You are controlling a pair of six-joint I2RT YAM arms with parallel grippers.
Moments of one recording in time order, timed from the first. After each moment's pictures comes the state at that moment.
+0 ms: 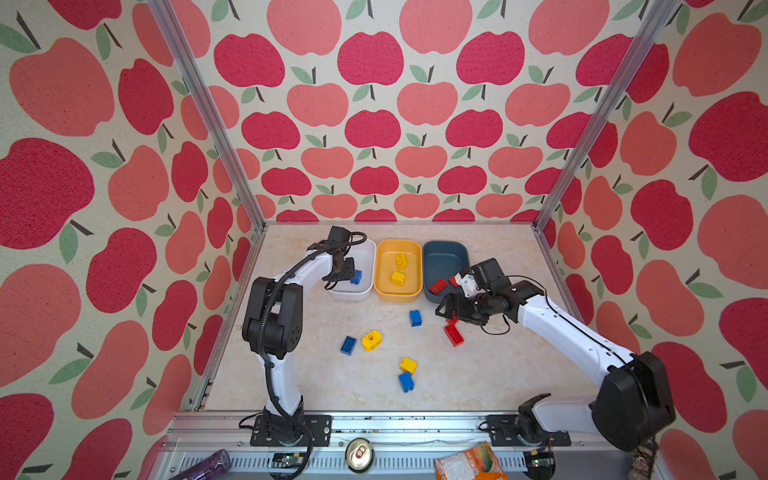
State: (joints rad) left arm -0.26 1.94 1.45 -0.64 -0.07 -0.30; right arm 0.52 1.33 0.99 -0.73 -0.36 0.50
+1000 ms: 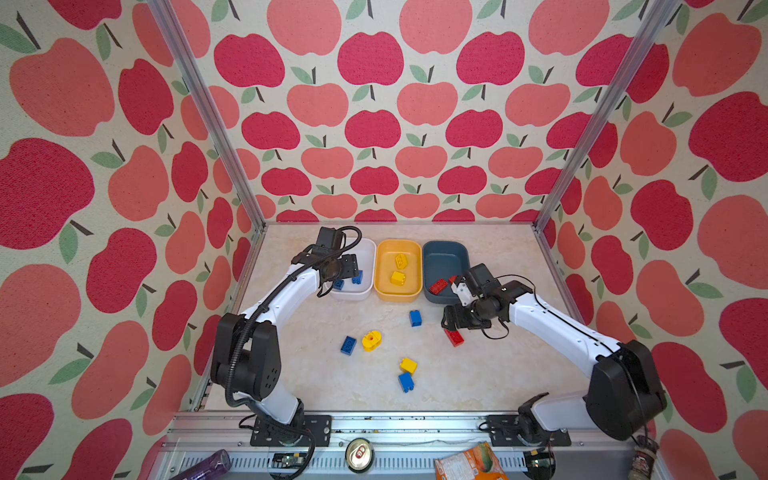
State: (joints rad) left arm -0.29 1.58 1.23 -0.56 0.01 -0.38; right arm 0.59 1.42 0.99 -0.82 -0.18 0.31
